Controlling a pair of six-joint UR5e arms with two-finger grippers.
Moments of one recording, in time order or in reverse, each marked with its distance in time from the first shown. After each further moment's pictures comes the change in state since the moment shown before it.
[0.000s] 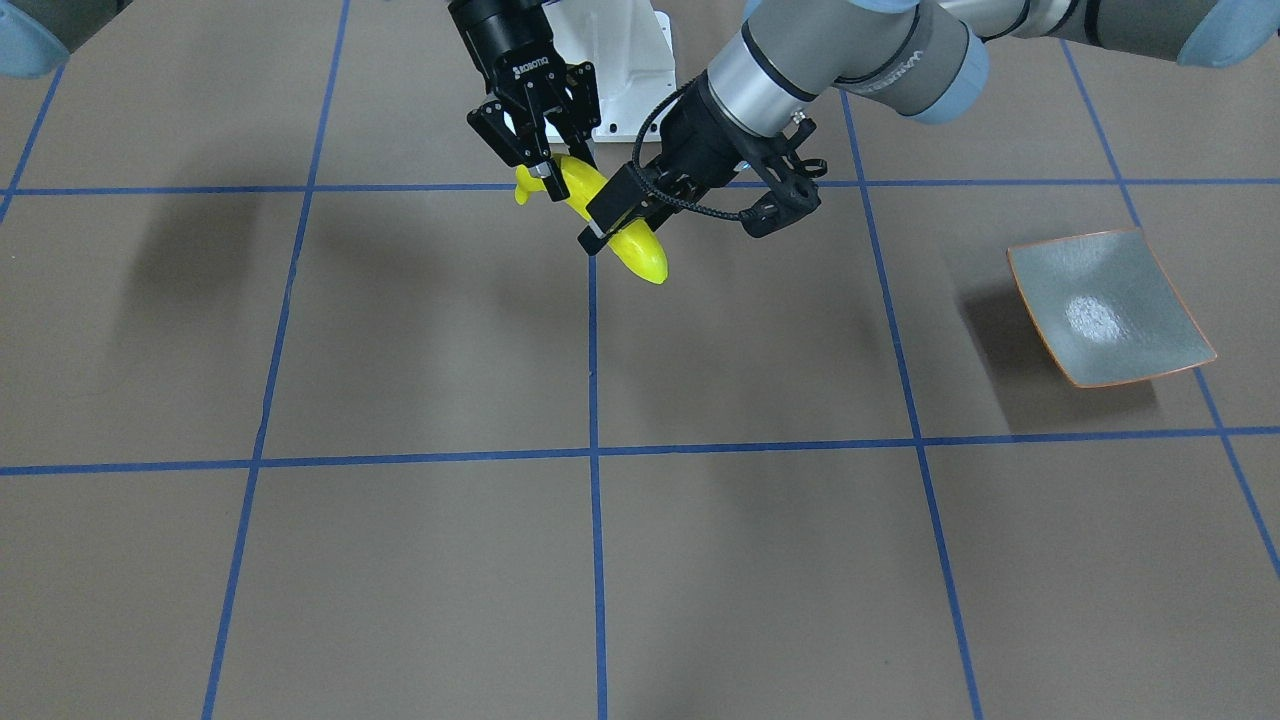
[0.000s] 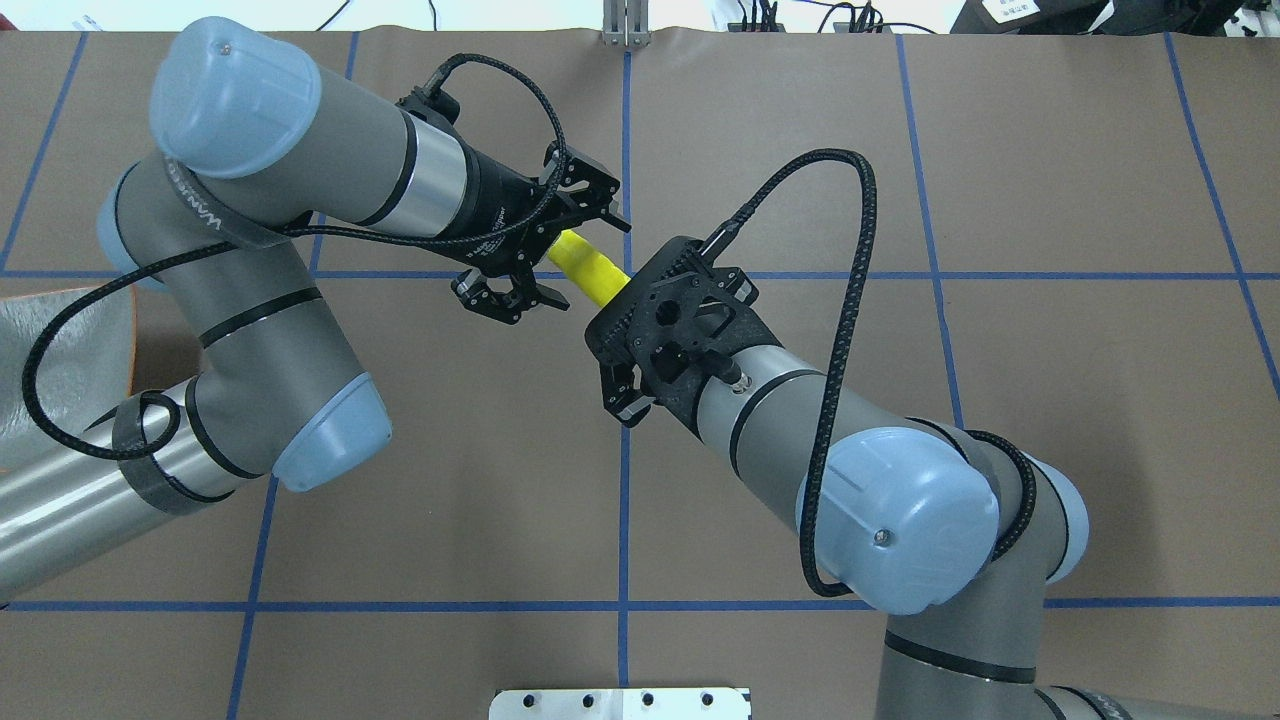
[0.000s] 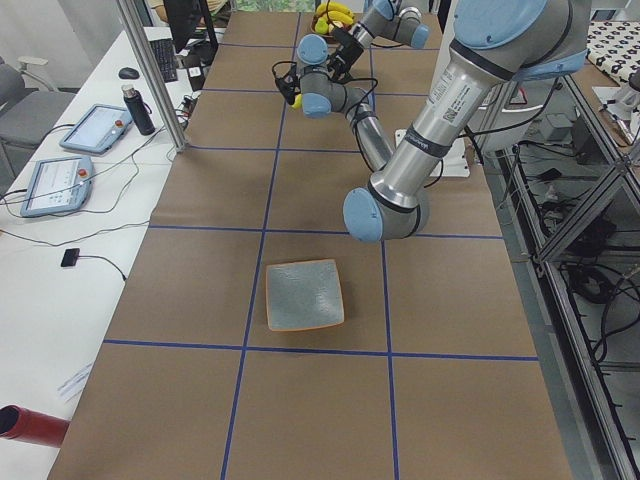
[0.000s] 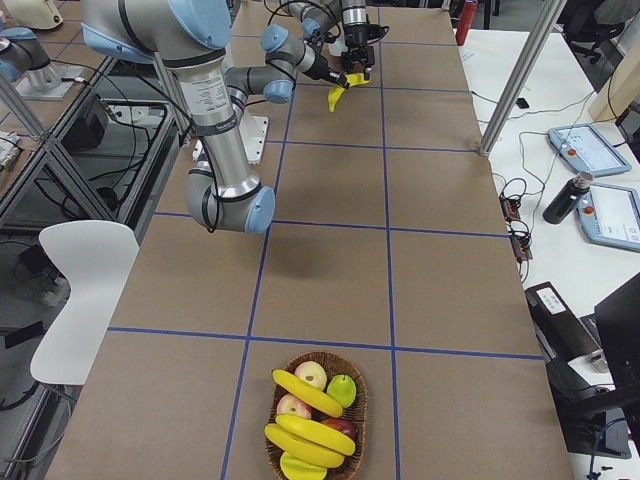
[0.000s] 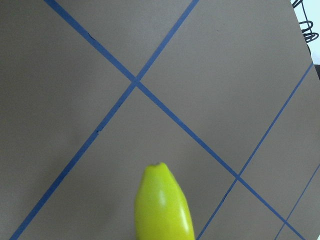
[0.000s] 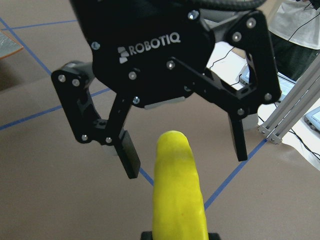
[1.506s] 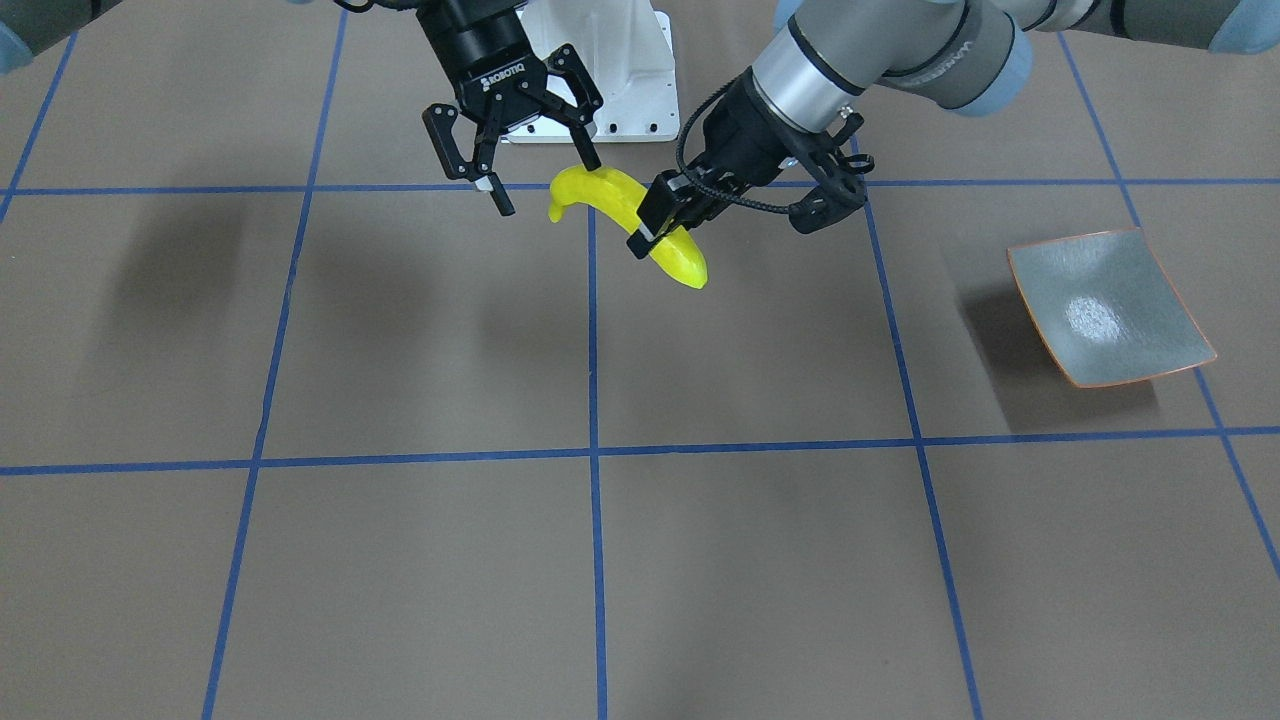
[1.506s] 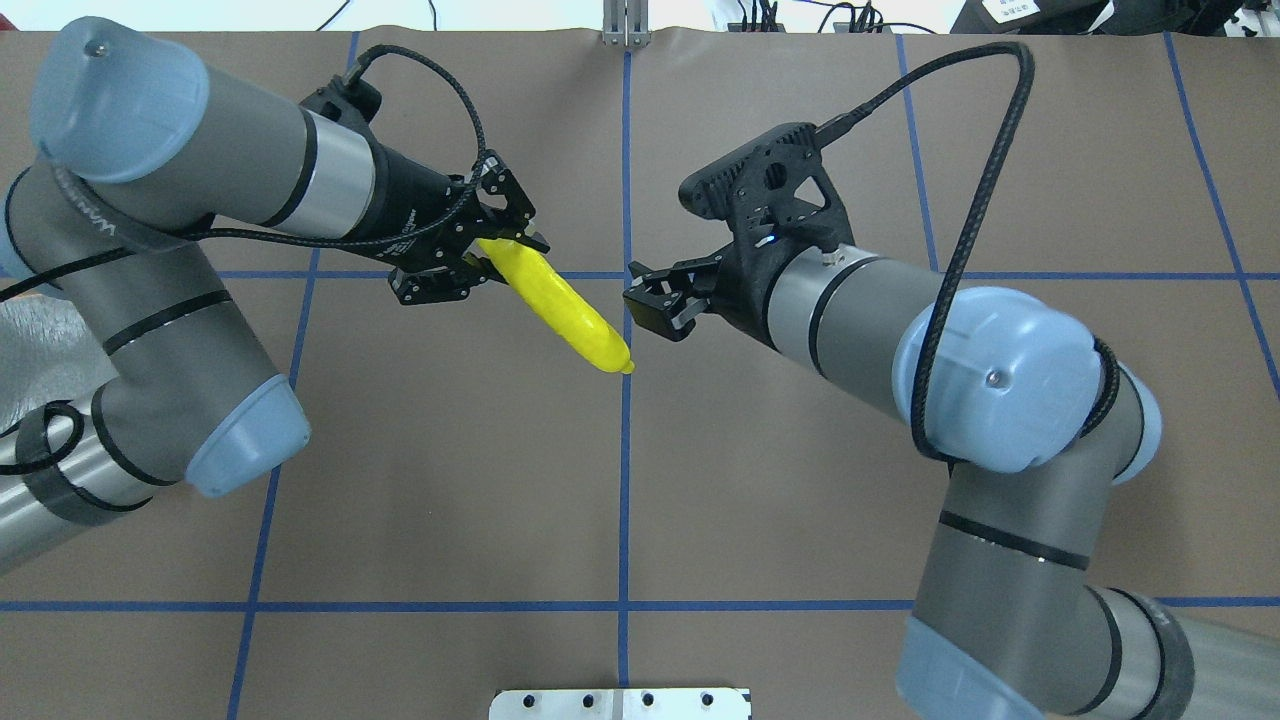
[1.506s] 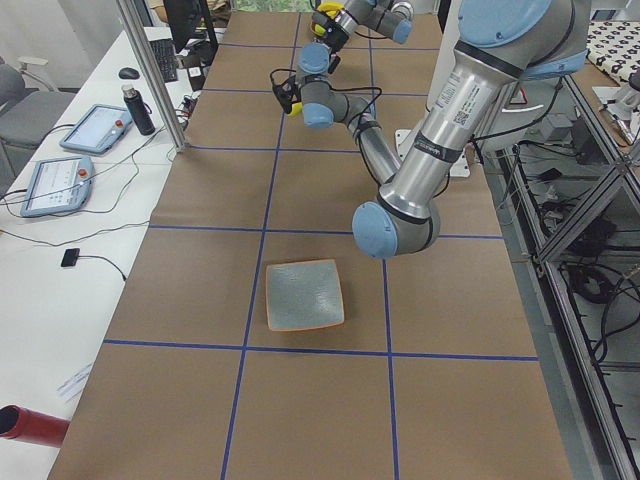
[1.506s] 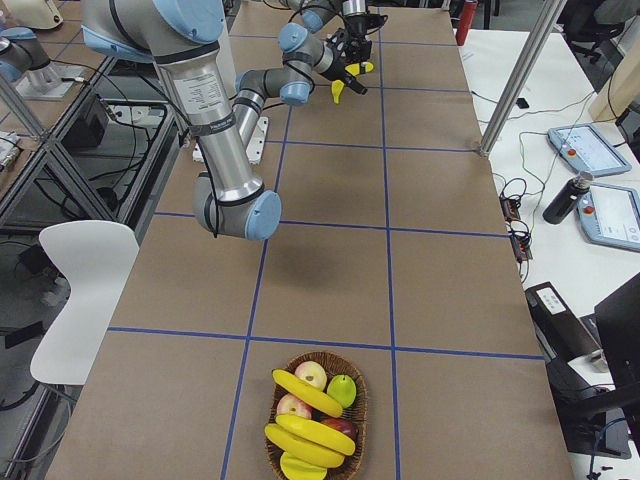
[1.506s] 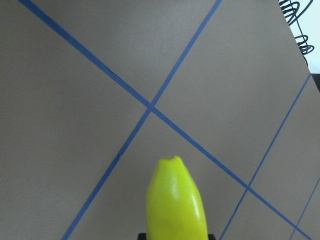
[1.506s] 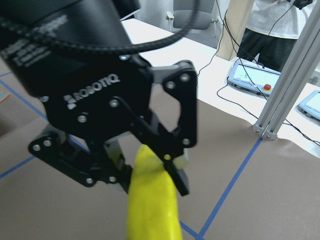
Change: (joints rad) left arm -0.053 0.157 -0.114 -0.001 -0.010 0.122; right arm 0.209 -0.044 0.003 0.042 0.249 0.292
